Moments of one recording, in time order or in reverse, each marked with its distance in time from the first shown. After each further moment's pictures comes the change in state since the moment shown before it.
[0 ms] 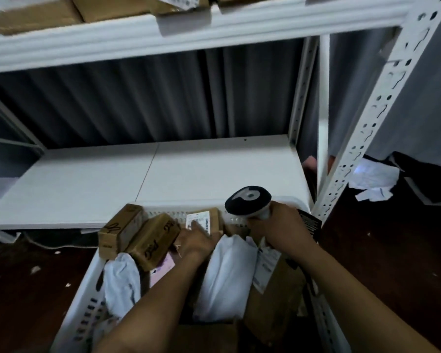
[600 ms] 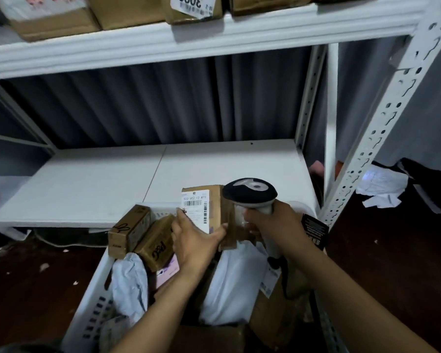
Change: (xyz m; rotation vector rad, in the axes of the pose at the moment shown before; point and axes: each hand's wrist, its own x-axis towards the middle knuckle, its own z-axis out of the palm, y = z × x) left_hand -0.082 0.008 -0.053 -0.407 0.402 0.171; right_hand -0.002 -0.022 0.007 0.422 0.057 0.028
